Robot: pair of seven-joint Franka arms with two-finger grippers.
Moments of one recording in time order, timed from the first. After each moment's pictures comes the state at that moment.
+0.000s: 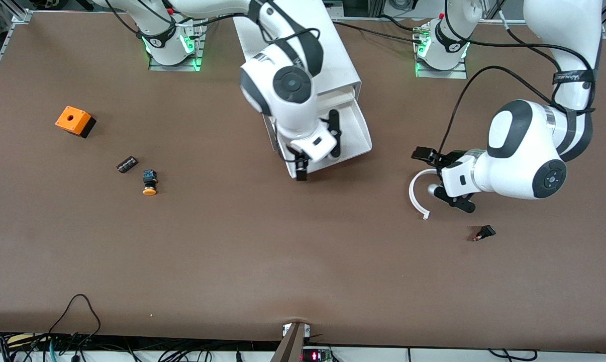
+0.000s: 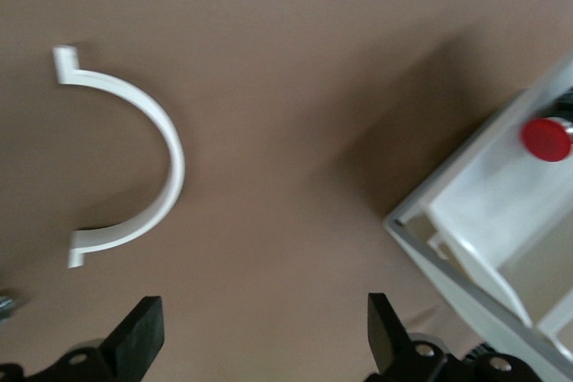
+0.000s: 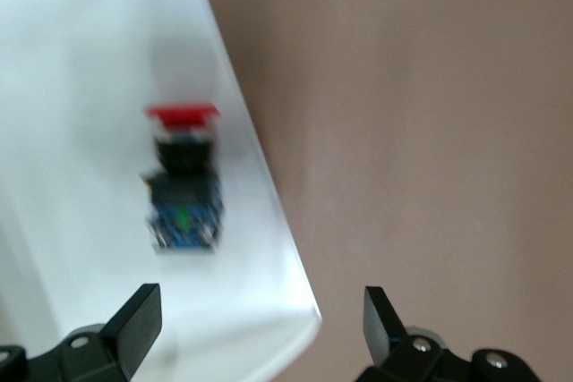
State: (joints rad) left arm -0.09 0.42 -0.09 -1.59 -0.26 1.62 0.25; right arm 0.88 0.72 -0.13 -1.15 0.10 1.92 -0.85
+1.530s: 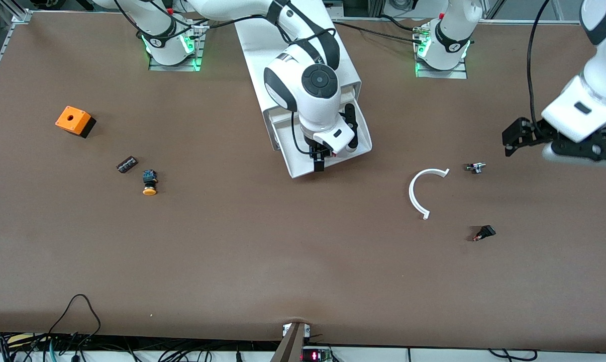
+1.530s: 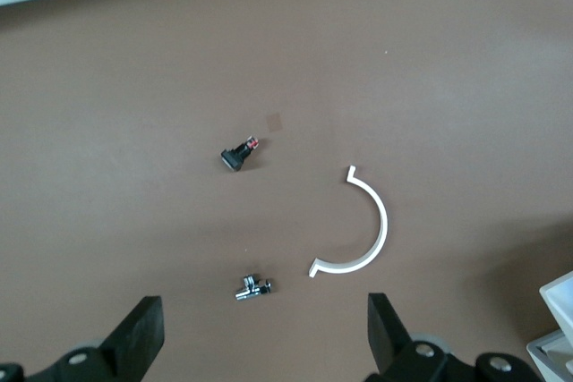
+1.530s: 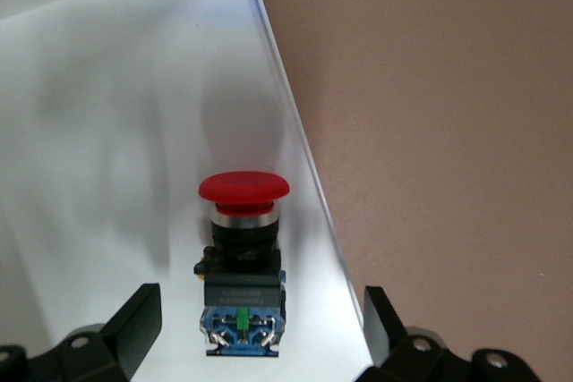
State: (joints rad) left arm -0.04 0.01 -0.07 -1.66 0.09 1.76 0.00; right arm 0.93 0.77 -0.13 -1.15 0.10 1.93 -0.81
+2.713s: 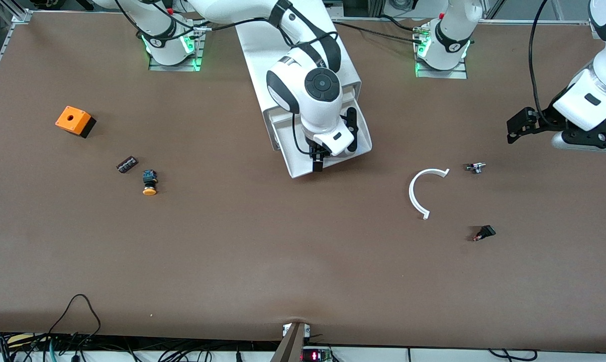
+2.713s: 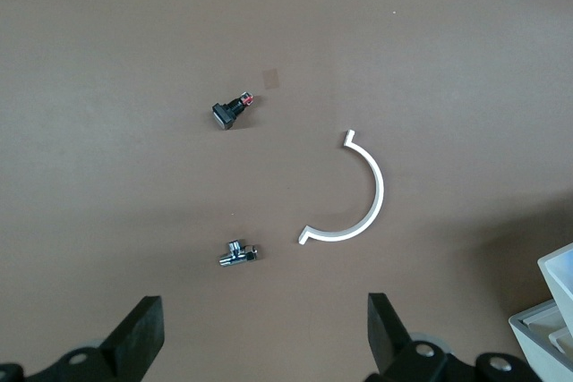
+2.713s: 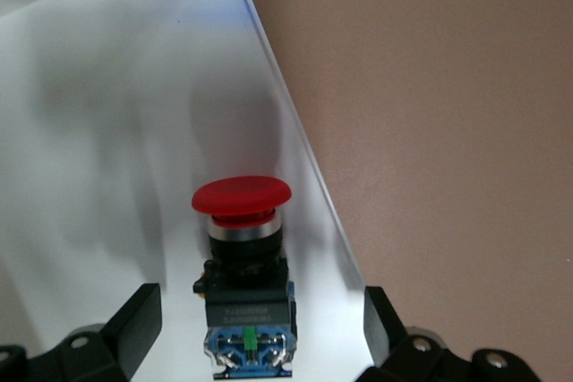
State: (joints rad) left arm 0.01 -0.01 -0.07 -1.72 0.02 1.74 0.01; right arm 0.93 0.79 -0.13 -1.15 0.10 1.93 -0.73
